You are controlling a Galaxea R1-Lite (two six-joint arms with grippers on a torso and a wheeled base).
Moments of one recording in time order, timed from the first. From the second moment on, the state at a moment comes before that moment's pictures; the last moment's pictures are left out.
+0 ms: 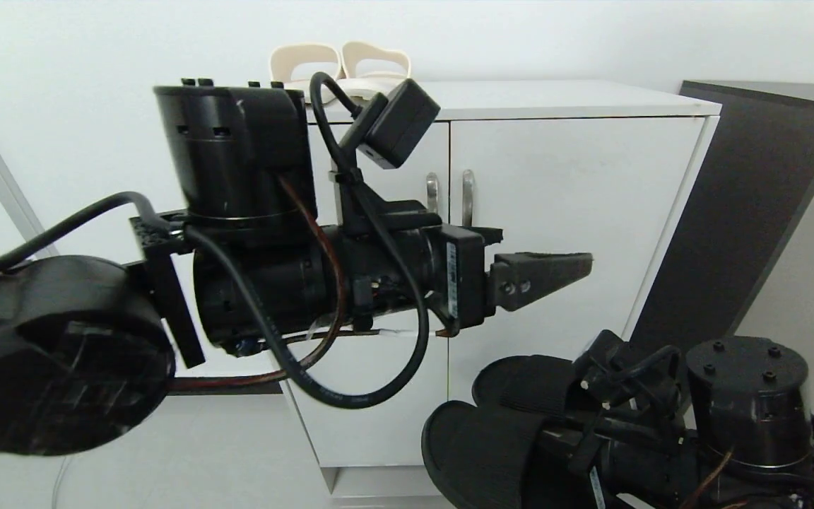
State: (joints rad) left arm -0.80 1.64 -1.12 -0.50 -0.40 -0.19; right arm 0.81 1.60 -0.47 -0.75 0.03 0.00
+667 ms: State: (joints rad) left arm -0.62 1.77 -1.26 -0.48 -0.56 -0.34; right arm 0.81 1.61 -0.47 -0.76 0.02 0.00
